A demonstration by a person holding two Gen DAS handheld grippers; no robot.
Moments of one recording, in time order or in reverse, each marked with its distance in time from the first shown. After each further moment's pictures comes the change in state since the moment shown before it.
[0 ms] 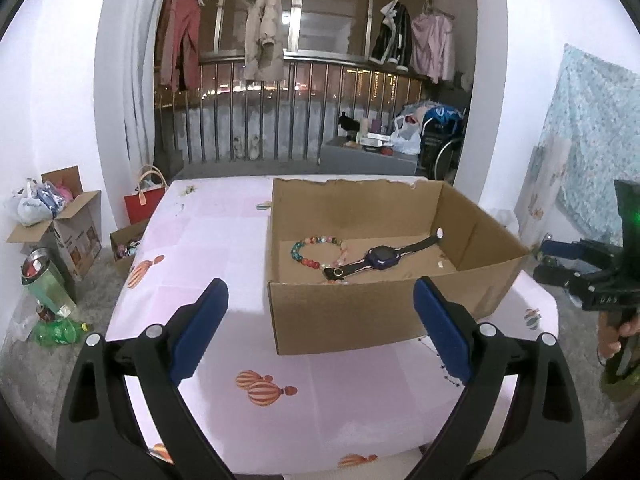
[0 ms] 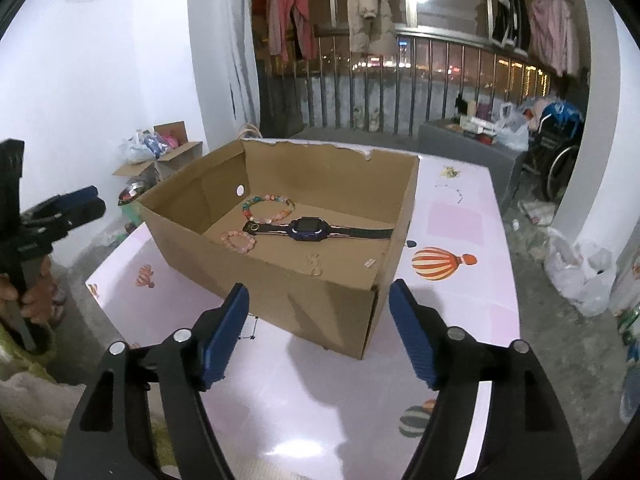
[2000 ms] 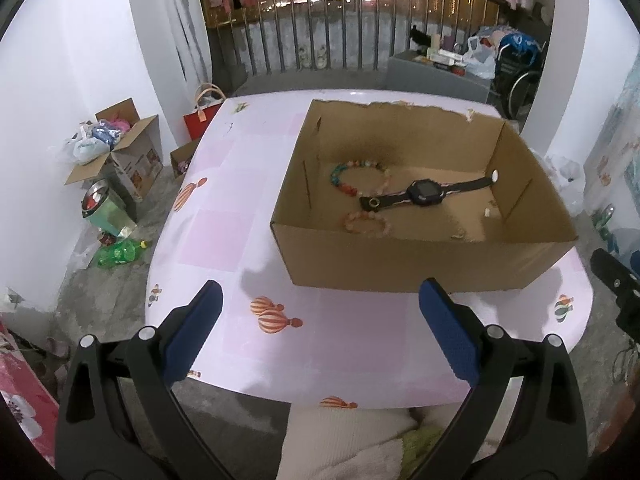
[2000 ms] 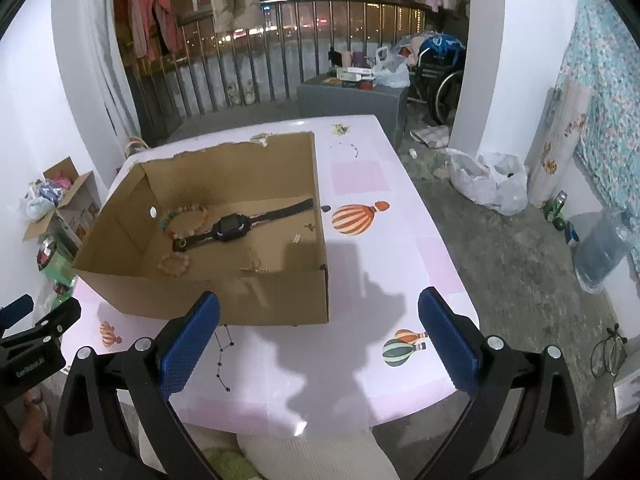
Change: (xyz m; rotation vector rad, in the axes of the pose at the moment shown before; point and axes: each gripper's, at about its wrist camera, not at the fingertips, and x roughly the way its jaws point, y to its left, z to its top) left arm 0.028 -0.042 0.027 -0.069 0.388 0.290; right arm -0.008 0.012 0.029 0.329 0.162 -0.374
